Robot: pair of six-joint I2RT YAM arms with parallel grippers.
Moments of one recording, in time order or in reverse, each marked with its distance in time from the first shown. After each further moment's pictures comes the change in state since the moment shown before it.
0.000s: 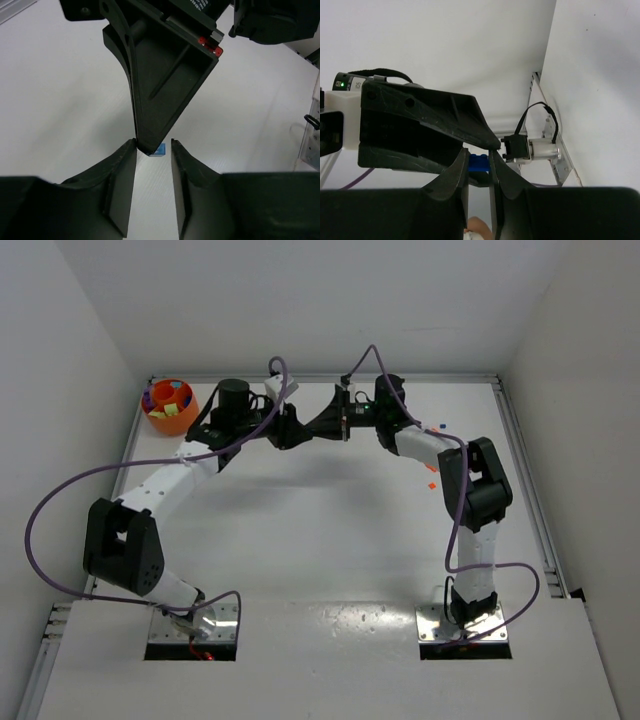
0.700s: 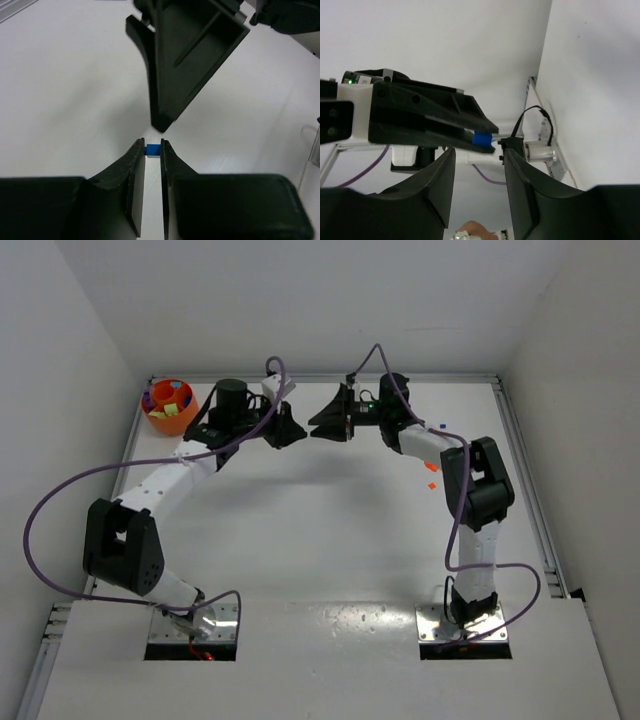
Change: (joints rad) left arm 0.014 0.000 0.005 -0.023 -0.042 0.013; right arm -0.023 0.000 -0.002 -0.009 0.000 -0.011
